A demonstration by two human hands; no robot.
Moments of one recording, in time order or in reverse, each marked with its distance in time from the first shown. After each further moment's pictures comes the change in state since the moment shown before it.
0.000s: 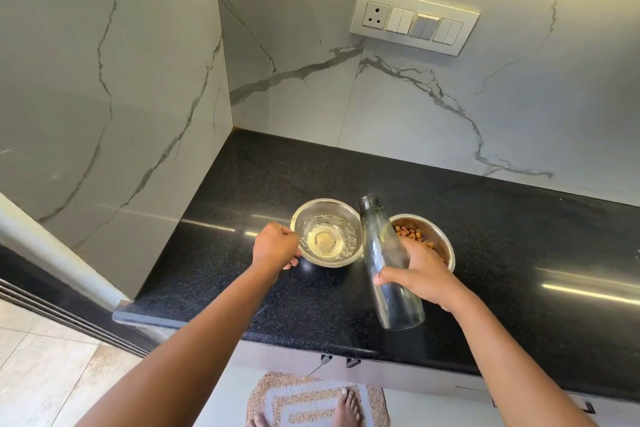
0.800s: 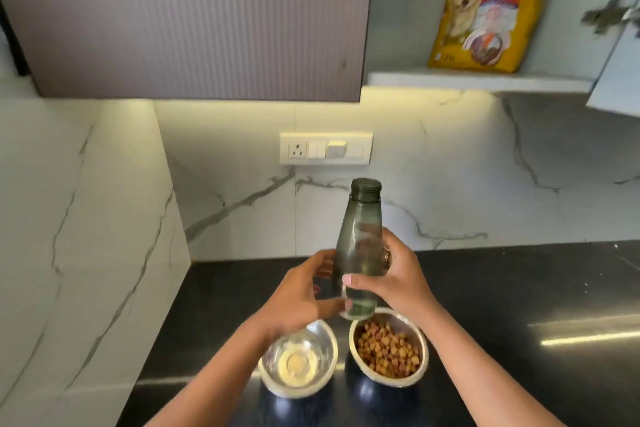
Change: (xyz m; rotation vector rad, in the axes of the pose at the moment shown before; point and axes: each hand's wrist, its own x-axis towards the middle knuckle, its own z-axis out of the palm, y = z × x) left_hand -0.061 0.163 0.004 0.192 -0.472 0.910; right_hand -0.016 -0.085 -0.089 0.349 0.587 -0.506
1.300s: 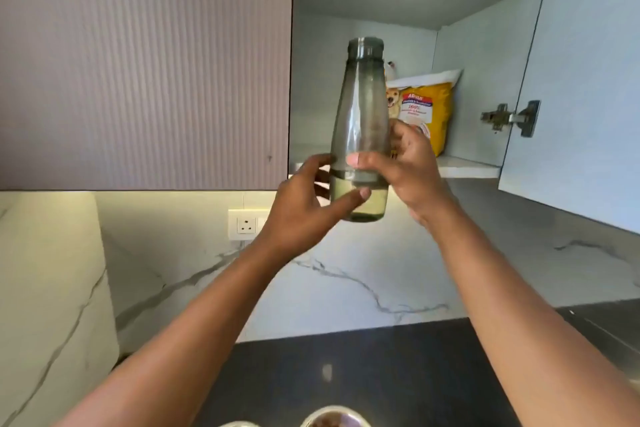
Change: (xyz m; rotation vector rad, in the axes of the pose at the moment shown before) left_hand 0.134 0.221 -0.024 0.007 0.432 0.445; right_hand 0.135 -0.171 -0.170 0.173 0.252 -0.371
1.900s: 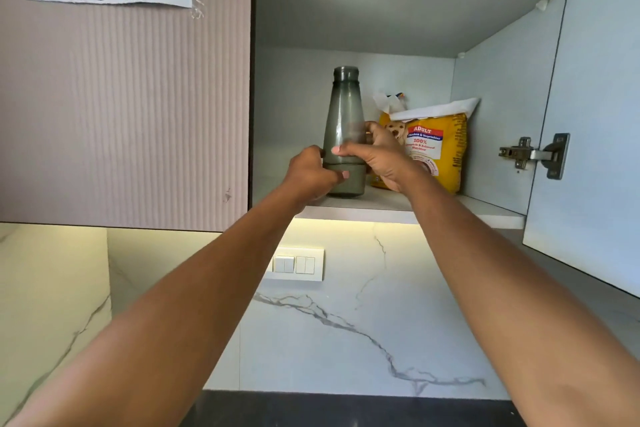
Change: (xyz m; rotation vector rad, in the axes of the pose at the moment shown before) left_hand 0.172 -0.021 0.062 0.209 0.119 -0.331; right_hand 0.190 0.088 -0.024 0.031 -0.246 0.131
